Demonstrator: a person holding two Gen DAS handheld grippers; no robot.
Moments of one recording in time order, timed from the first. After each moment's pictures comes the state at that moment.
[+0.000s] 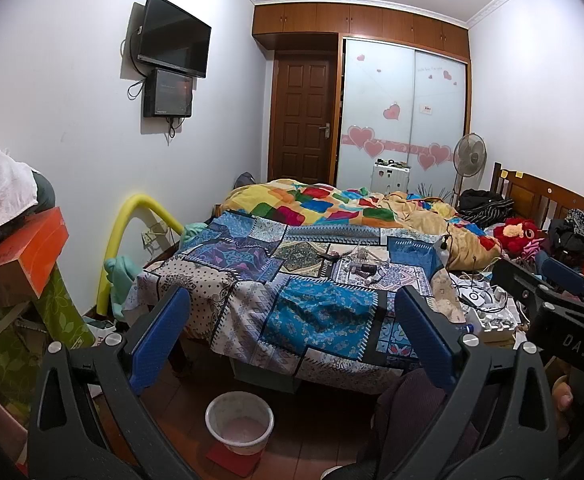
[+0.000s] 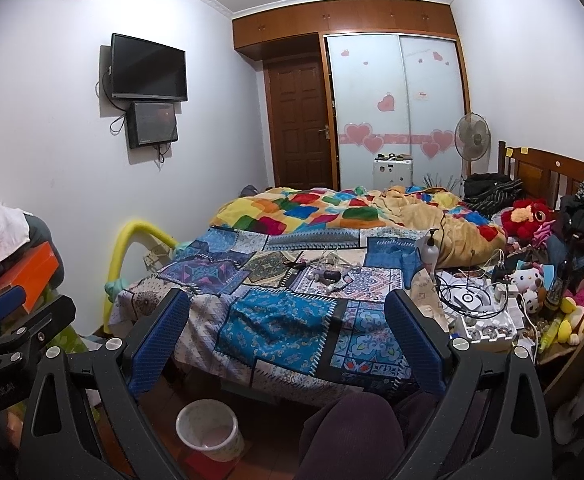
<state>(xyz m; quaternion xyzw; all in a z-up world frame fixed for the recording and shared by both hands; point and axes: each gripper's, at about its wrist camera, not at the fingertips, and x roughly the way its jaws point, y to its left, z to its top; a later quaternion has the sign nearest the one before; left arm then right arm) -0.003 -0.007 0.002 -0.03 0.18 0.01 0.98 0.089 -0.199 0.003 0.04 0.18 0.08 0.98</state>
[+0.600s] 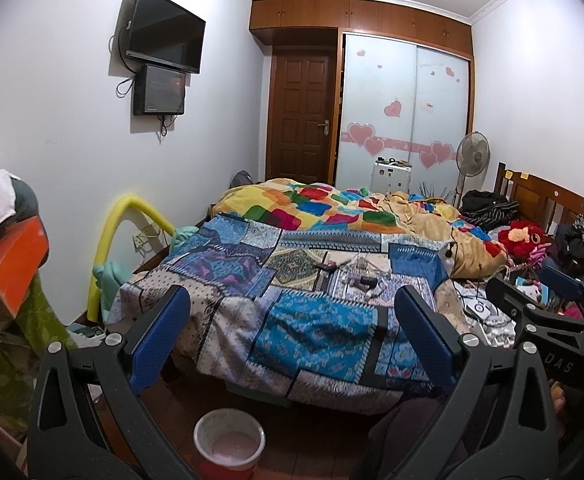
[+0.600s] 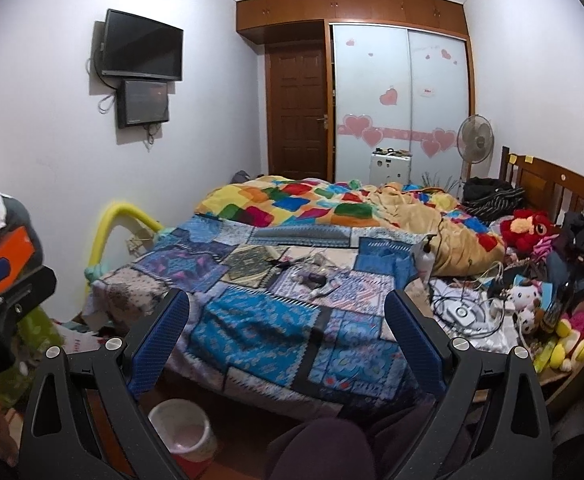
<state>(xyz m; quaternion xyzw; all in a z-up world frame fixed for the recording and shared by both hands) 0.082 -0.027 0.011 -0.04 0.18 0.00 0.98 0.158 -0.213 -0.012 0.00 0.20 0.06 0.98</state>
